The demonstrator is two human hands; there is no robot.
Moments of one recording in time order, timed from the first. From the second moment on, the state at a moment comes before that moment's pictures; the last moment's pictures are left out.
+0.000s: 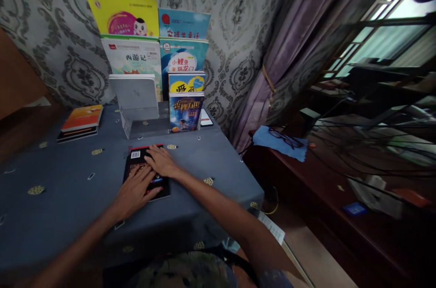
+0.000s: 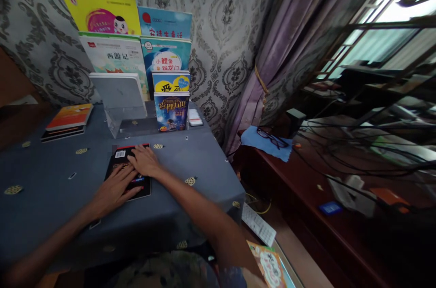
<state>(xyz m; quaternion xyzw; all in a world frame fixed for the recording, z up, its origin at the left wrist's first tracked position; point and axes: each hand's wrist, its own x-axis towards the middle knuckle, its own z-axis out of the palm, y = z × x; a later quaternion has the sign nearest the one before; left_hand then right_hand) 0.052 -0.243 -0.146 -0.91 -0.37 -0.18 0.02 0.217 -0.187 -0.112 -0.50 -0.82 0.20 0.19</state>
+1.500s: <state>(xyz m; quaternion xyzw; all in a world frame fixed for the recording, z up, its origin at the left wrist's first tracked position) 0.034 -0.172 -0.148 -0.78 -0.59 -0.21 0.02 0.244 -0.305 -0.121 -0.49 -0.83 0.16 0.23</state>
